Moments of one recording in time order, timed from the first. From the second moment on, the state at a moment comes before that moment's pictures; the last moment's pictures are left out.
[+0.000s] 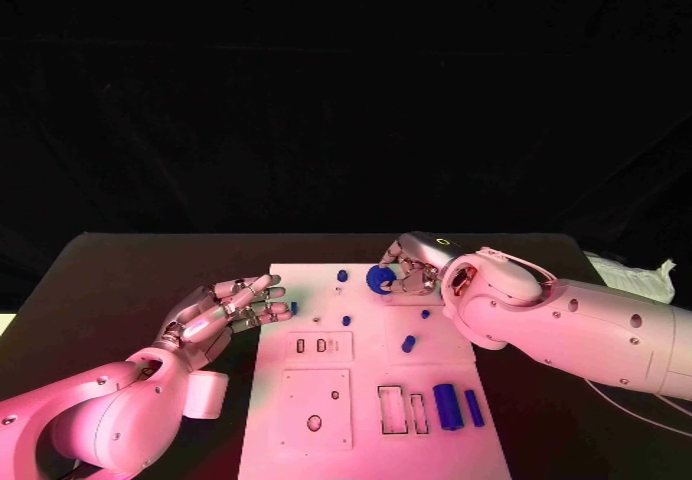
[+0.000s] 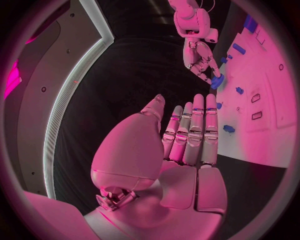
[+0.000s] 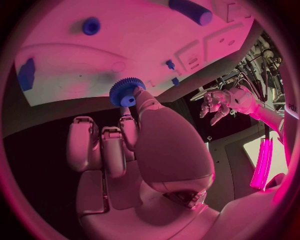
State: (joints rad) left arm 1.10 -1.00 0.00 1.83 0.09 -0.33 0.44; left_hand 1.40 -0.01 0.09 0.15 0.13 0.95 0.22 0.10 0.07 1.04 0.17 0.09 0.07 1.12 0.12 0.17 0.15 0.17 0.92 0.23 0.35 0.15; right arm 1.18 -0.87 0.07 1.61 -1.58 -0.35 -0.35; right_hand 1.48 -0.06 0.14 0.20 0.23 1.06 0.13 0.12 0.08 1.40 0.06 1.27 1.31 1.47 -0.03 1.51 1.31 0.08 1.36 0.07 1.41 1.24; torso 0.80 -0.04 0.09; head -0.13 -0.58
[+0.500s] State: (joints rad) left arm 1.10 -1.00 0.00 1.83 0.09 -0.33 0.44; left_hand 1.40 -0.01 0.09 0.15 0.13 0.95 0.22 0.10 0.07 1.04 0.17 0.09 0.07 1.12 0.12 0.17 0.15 0.17 0.92 0.23 0.35 0.15; right arm 1.18 -0.75 0.06 1.59 -1.59 -0.38 -0.35; right_hand 1.47 -0.05 0.14 0.20 0.24 1.06 0.13 0.11 0.08 1.40 0.06 1.27 1.31 1.47 -0.03 1.51 1.31 0.08 1.36 0.07 1.41 1.24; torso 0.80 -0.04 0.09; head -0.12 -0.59
